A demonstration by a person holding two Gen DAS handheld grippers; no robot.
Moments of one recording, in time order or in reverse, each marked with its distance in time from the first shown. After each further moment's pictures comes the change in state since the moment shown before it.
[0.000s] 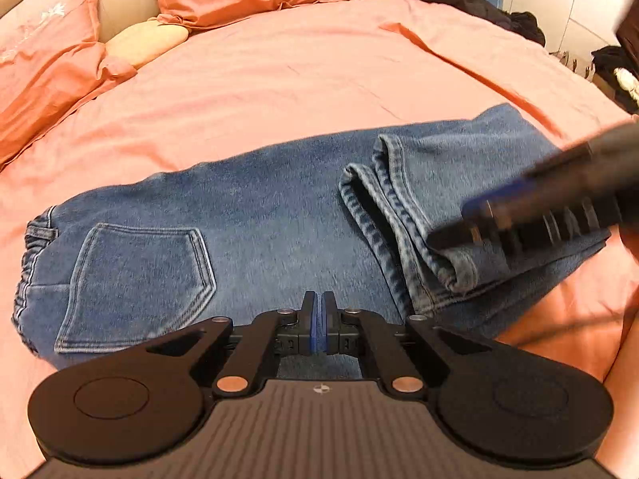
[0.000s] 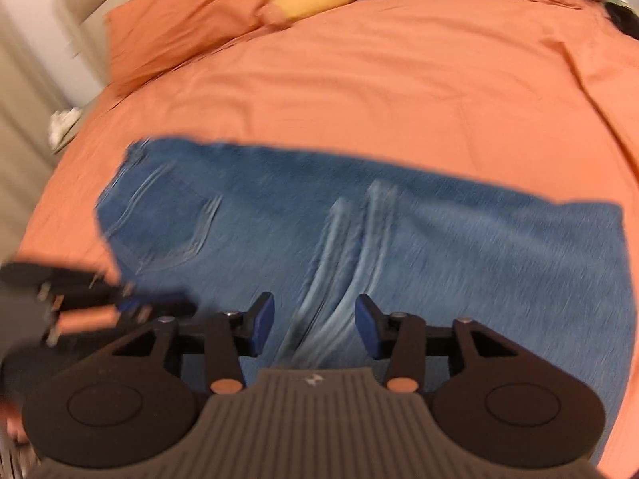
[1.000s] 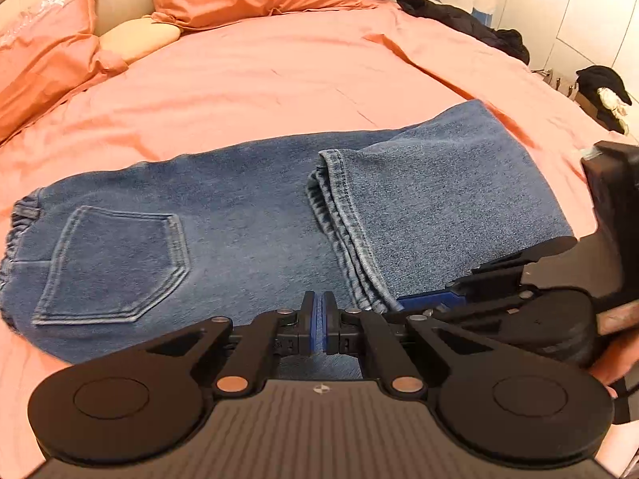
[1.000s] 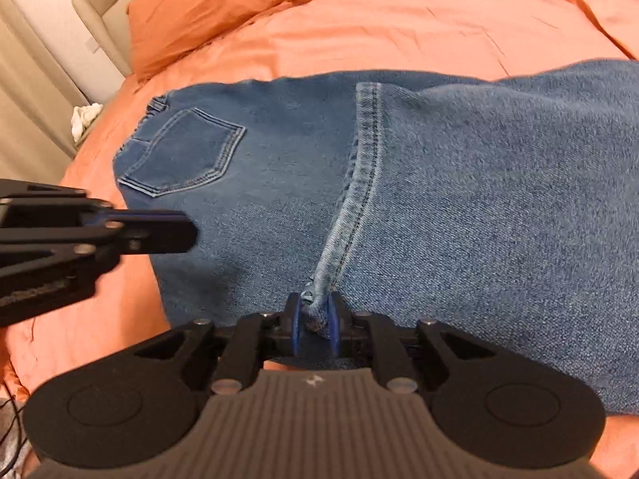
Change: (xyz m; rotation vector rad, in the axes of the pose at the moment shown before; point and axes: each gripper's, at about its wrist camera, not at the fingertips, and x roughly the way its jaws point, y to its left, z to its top) left arm -0.004 -0.005 -0.010 -0.047 -0.038 -0.084; right arm 0.028 -0.004 -0.056 0.031 -0.038 0.082
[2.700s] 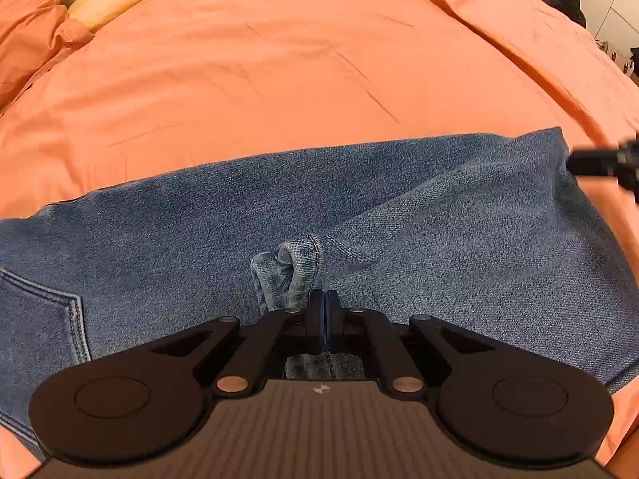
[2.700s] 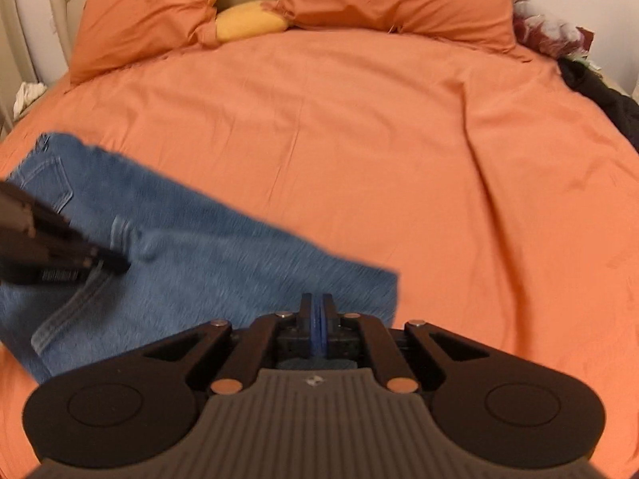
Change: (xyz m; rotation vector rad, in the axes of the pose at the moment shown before) left arm 0.134 -0.031 0.088 -0.046 0.198 0.107; right arm -0.065 -0.173 0.094 -0.185 -0.076 -0.293
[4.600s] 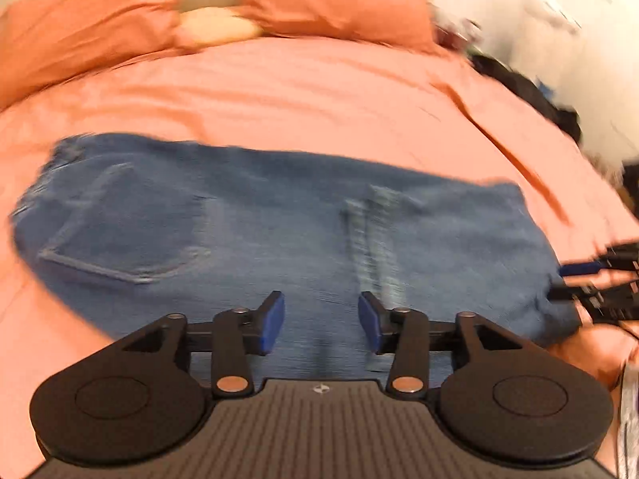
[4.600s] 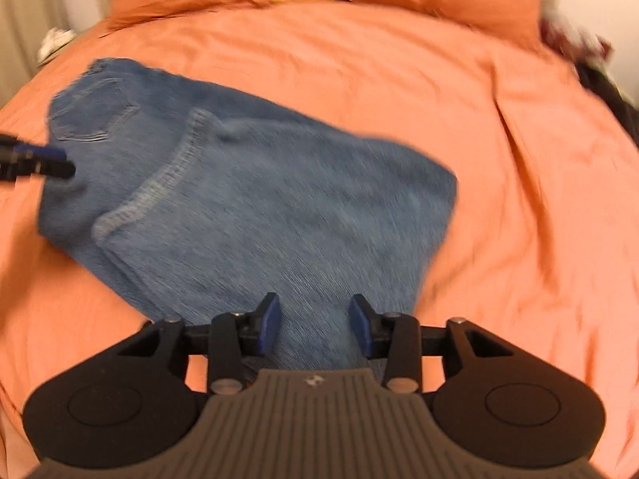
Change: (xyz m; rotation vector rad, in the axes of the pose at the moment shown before) left arm -0.111 0.072 -0.131 -0.277 -0.292 -0.056; right arm -0.061 0.080 -0.068 -0.181 0.063 0.059
